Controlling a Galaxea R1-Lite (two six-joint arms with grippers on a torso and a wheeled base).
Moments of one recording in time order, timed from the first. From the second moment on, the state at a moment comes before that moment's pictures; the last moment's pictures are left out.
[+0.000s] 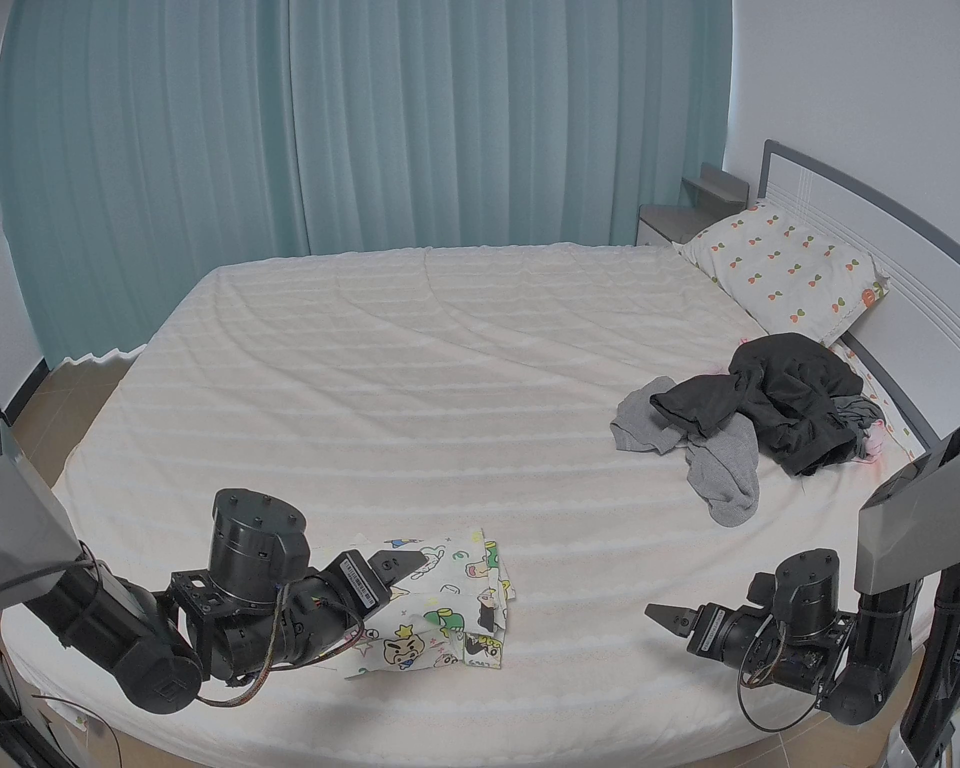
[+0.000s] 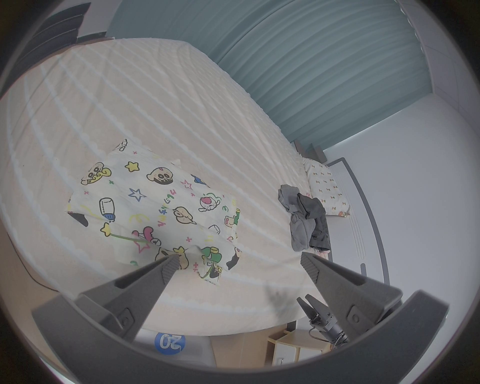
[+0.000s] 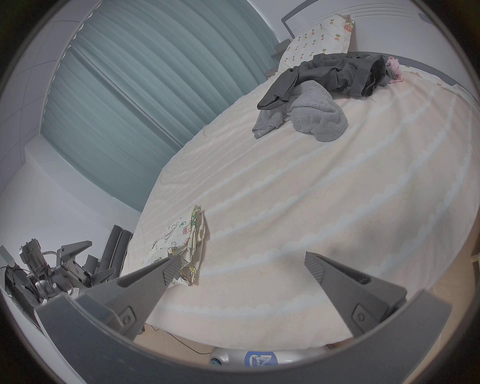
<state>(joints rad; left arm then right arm) -0.58 1.81 -0.42 -0.80 0.04 -1.06 0.48 2.17 -0.04 -1.55 -0.04 0.76</state>
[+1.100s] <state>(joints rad) -0.46 1.78 -0.41 -0.83 -0.08 -1.06 0.49 2.17 -0.04 -1.55 -0.04 0.76</state>
